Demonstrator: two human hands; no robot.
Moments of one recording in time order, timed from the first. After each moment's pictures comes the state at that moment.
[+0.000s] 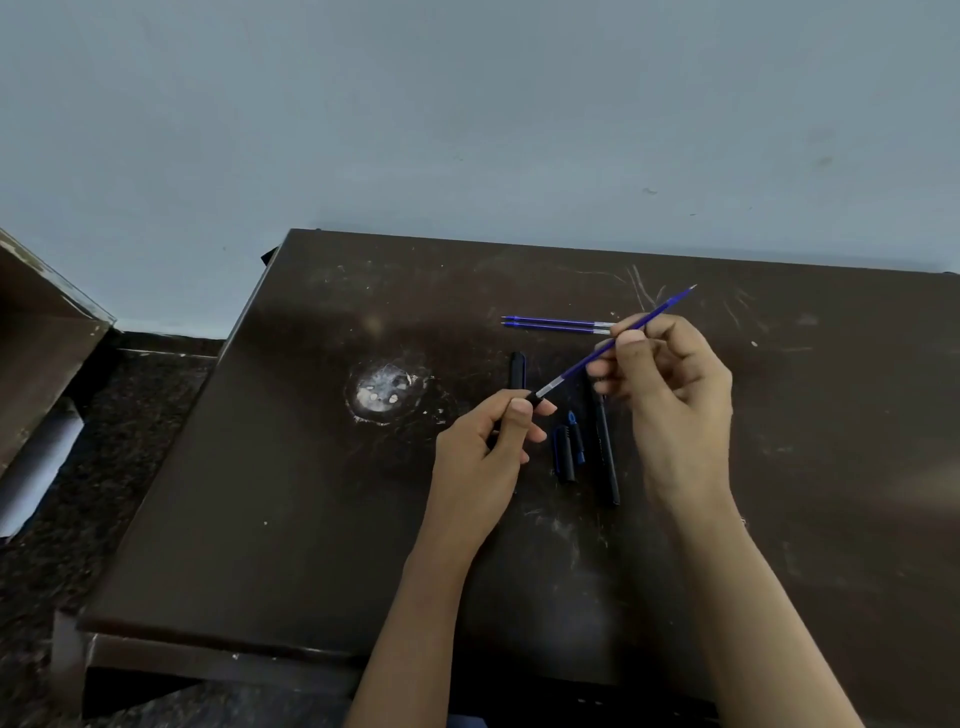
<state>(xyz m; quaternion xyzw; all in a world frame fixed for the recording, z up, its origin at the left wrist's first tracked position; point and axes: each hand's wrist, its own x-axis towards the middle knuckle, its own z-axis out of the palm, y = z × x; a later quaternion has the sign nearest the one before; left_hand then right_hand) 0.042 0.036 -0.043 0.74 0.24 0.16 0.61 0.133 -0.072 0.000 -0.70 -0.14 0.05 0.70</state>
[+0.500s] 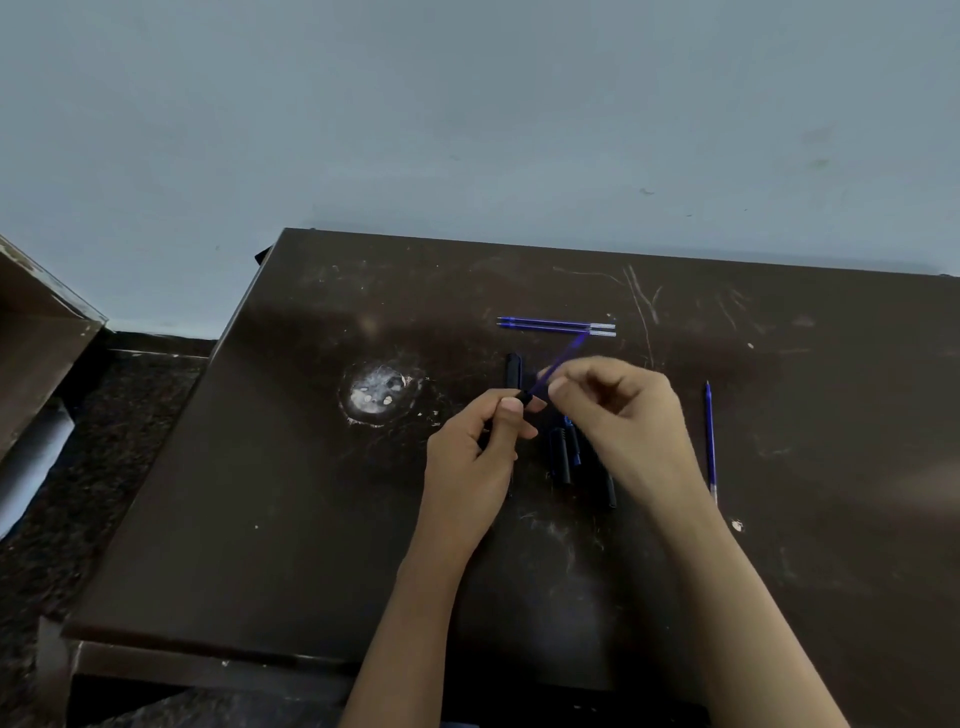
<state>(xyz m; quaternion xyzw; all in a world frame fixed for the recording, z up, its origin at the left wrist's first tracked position) 0.044 0.037 -0.046 0.74 0.25 0.19 0.60 0.134 -0.071 -0.013 -0.81 -0.20 0.15 0.54</state>
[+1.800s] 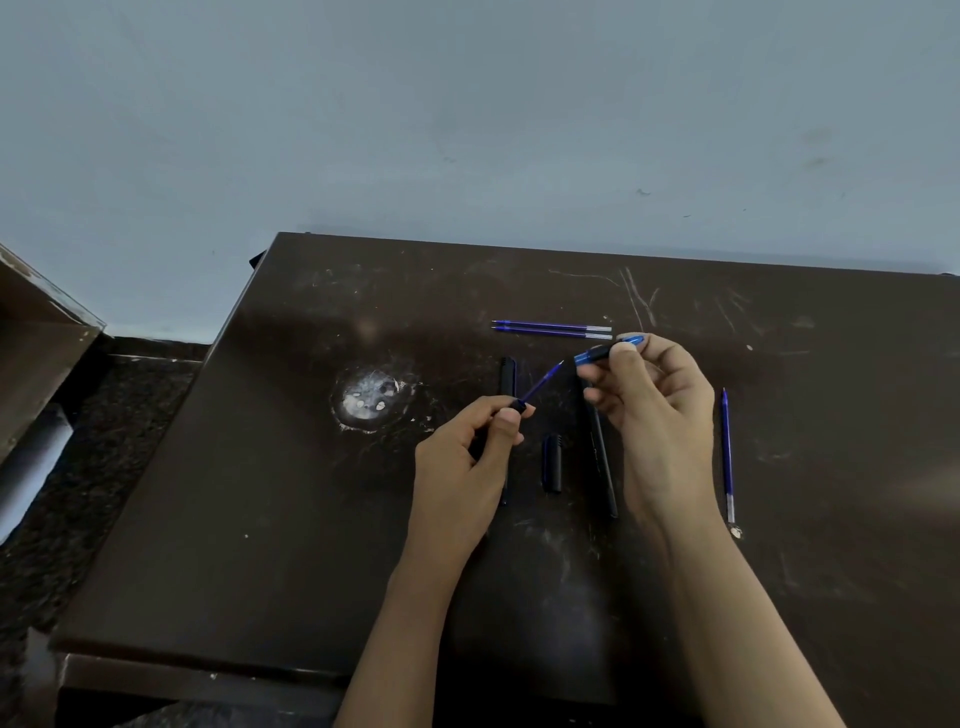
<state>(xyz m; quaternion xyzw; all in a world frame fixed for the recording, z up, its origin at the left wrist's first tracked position) 0.043 0.036 -0.048 0.77 0.28 0.18 0.55 0.138 -0.066 -0.012 -0.61 0.00 0.12 0.79</state>
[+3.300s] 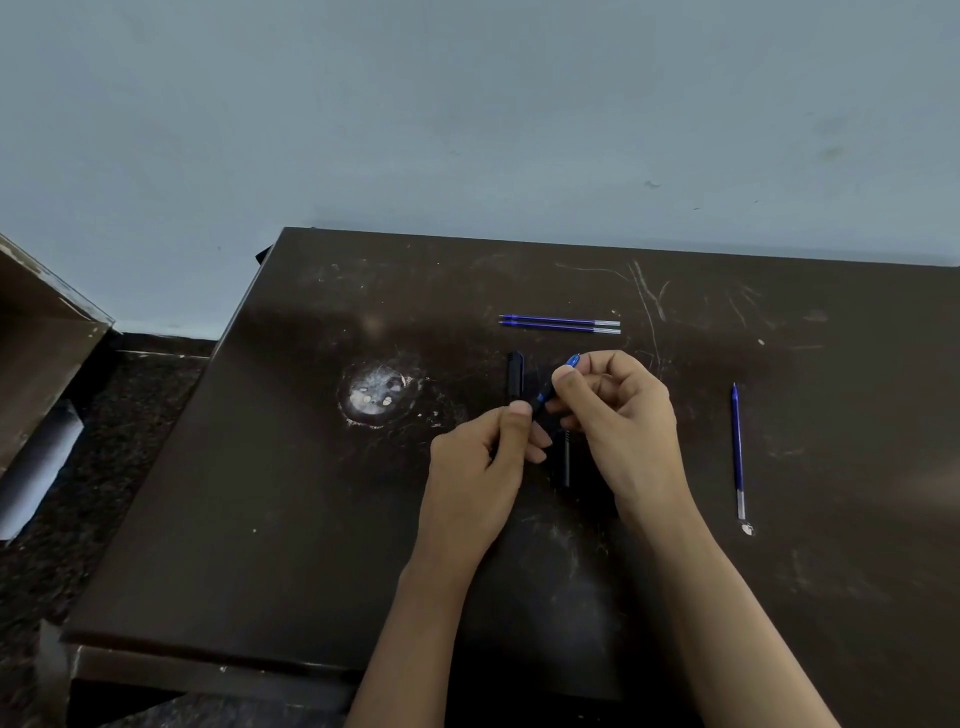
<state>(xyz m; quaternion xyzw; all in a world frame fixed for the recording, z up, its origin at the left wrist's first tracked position) 0.044 0.032 -0.047 0.77 0.27 0.17 0.56 0.130 -0.060 -0.022 -0.73 -0.09 0.18 0.66</state>
